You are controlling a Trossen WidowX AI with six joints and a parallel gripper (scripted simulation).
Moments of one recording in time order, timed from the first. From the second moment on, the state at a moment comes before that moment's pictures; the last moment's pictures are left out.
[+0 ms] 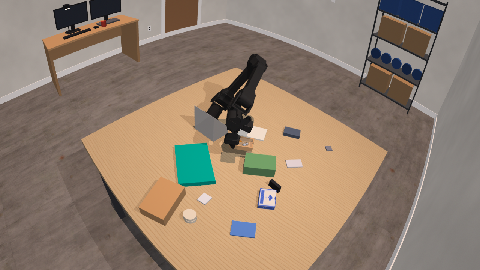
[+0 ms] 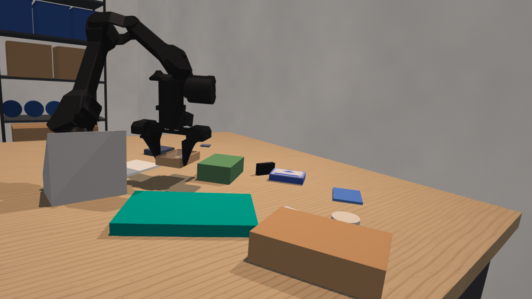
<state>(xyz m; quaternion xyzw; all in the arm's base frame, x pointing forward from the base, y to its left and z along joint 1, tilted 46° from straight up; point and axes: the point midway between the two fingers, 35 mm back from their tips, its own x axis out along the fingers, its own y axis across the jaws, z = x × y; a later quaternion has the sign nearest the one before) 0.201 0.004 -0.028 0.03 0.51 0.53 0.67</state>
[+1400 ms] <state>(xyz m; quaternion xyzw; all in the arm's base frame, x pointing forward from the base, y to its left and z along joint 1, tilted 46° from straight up) 0.200 0.003 -0.029 0.03 0.51 0.53 0.68</state>
